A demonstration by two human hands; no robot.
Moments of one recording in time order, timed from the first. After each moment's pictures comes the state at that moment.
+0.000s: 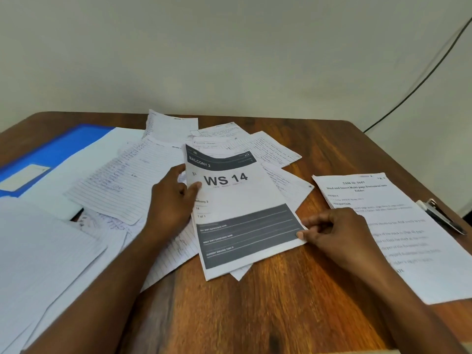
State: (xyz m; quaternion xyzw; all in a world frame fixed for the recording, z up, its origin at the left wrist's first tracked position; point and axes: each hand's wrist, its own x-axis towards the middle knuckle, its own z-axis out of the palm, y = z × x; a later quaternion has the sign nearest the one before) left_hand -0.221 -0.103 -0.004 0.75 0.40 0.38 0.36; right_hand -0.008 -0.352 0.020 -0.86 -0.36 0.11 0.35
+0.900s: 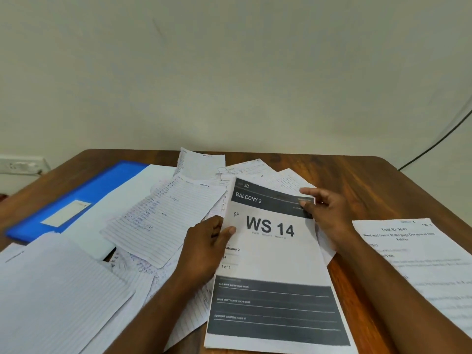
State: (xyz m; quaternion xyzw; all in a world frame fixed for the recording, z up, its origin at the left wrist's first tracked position) left_hand -0.219 -0.096 -0.011 0.78 0.35 0.37 0.37; right_hand 0.069 -0.190 0.003 -0.69 -0.33 0.17 0.62
